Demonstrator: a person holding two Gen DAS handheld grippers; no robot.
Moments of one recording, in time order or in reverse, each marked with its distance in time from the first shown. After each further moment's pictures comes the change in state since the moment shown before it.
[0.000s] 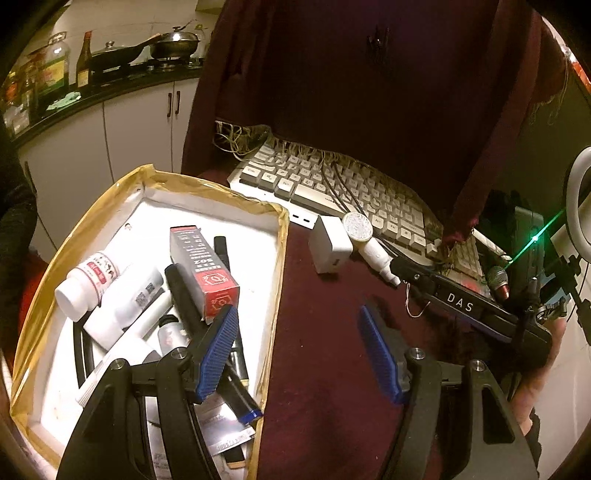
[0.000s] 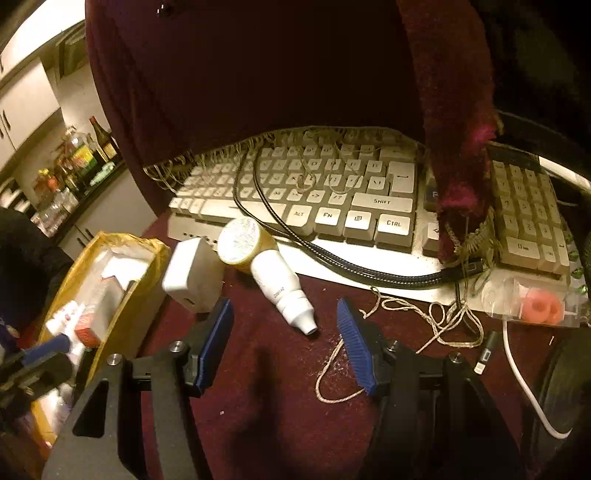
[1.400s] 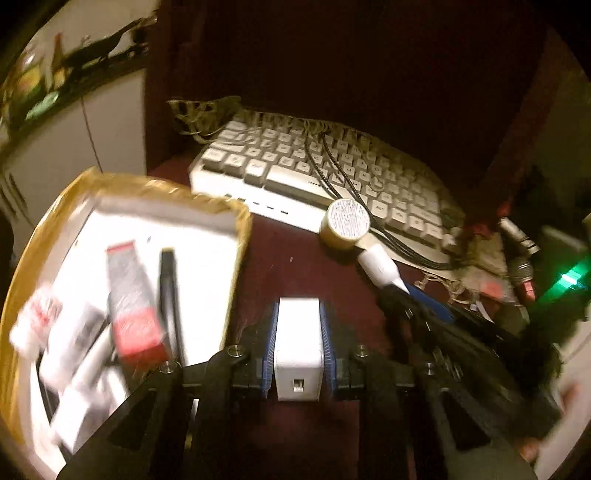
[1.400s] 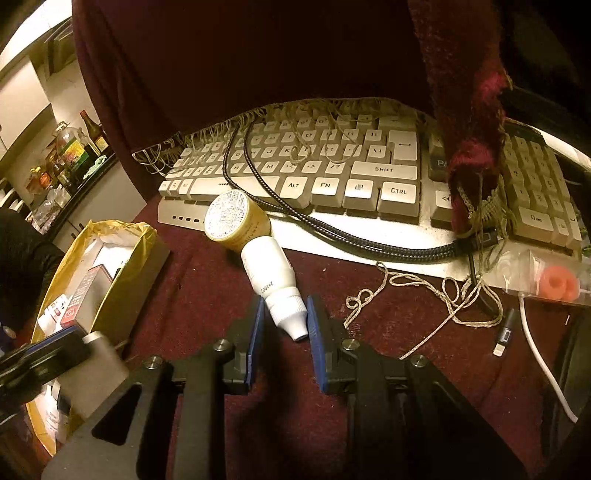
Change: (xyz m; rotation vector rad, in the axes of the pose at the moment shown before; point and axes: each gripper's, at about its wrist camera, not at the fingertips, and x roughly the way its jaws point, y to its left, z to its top) left arm 0.058 -0.021 0.020 0.023 0.109 0.025; right arm 0.007 -0.002 -0.015 0.038 0.043 -0.001
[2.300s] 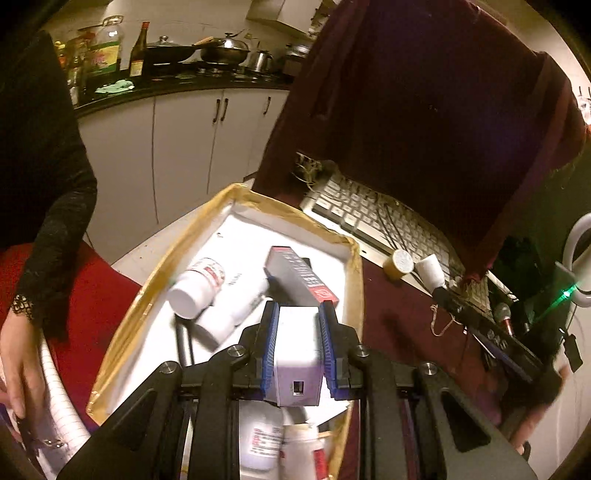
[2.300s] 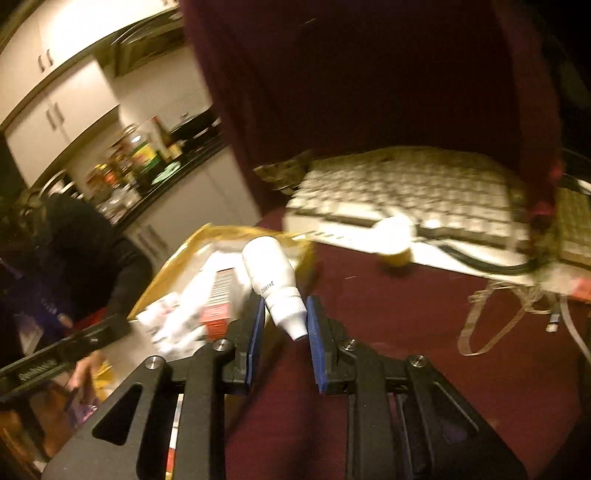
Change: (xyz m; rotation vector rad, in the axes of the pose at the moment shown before) left arm -0.108 0.114 -0.037 -0.161 -0.180 0.016; right arm -0.052 0.107 -0.011 -0.090 -0.078 0.218
